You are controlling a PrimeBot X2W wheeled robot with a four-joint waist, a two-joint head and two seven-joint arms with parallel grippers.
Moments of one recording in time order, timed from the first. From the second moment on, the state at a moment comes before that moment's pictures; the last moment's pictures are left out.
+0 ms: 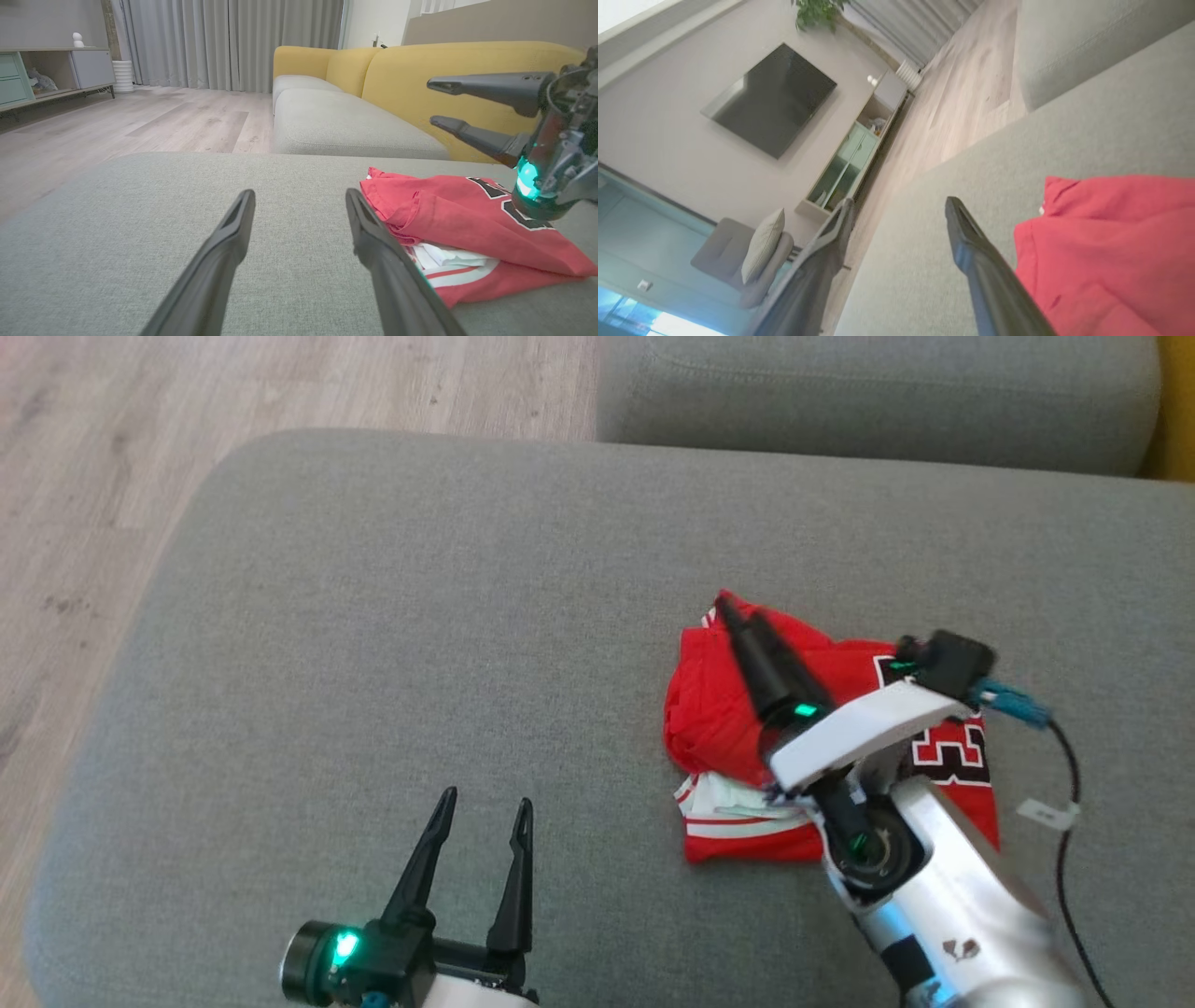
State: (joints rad) left arm 0.04 0.06 -0.43 0.13 -0.18 0.11 -0.25; right arm -0.39 -0.06 0.47 0.41 1.06 0.12 0.03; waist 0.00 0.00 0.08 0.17
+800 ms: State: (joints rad) left arm 0.11 0.06 -0.42 0.12 -0.21 0.10 -0.25; right arm -0.27 -0.25 0.34 0.58 1.03 0.12 0.33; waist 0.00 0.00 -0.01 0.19
